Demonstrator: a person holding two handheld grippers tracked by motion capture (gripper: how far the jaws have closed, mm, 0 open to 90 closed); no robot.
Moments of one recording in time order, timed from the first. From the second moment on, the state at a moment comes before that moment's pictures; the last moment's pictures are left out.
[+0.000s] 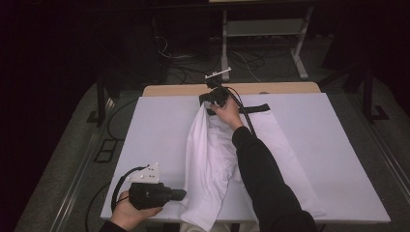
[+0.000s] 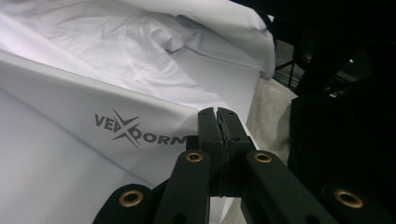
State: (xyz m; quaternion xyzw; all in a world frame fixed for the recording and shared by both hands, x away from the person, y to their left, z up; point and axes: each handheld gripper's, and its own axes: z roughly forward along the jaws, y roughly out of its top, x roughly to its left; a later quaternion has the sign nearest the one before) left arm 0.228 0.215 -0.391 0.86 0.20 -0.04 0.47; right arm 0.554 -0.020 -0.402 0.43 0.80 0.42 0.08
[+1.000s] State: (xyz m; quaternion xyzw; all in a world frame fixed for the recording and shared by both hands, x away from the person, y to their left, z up) left arm 0.236 0.147 -0.375 0.86 0.11 -0.08 0.48; right arm 0.556 -0.073 -0.388 0.45 0.77 0.44 0.08
